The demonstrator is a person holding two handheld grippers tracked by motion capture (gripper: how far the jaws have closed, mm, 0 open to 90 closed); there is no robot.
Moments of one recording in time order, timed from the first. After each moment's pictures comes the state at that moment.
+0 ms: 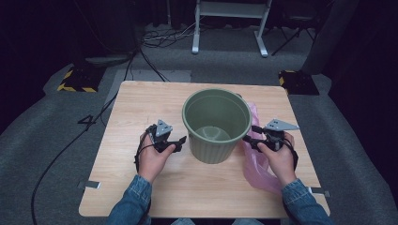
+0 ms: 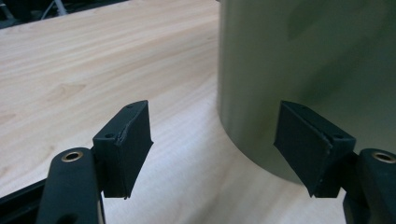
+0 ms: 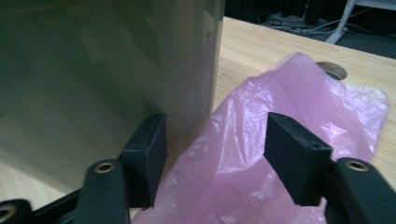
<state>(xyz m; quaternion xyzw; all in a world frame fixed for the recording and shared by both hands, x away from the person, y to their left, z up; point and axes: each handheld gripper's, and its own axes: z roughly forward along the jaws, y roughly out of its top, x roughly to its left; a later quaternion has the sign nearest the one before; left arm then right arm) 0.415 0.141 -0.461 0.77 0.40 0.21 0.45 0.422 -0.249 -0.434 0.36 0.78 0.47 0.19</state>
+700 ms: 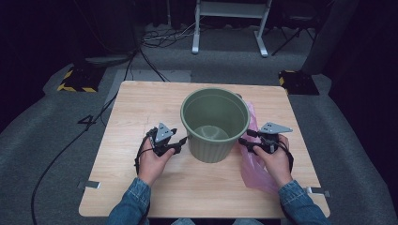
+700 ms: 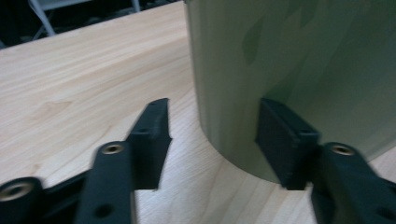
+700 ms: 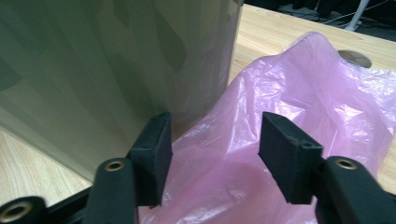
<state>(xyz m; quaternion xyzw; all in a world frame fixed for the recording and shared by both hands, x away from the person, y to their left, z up) 0.404 0.143 -0.468 0.77 0.37 0.23 0.46 0.419 -0.242 -0.447 0.35 0.79 0.47 0.18</state>
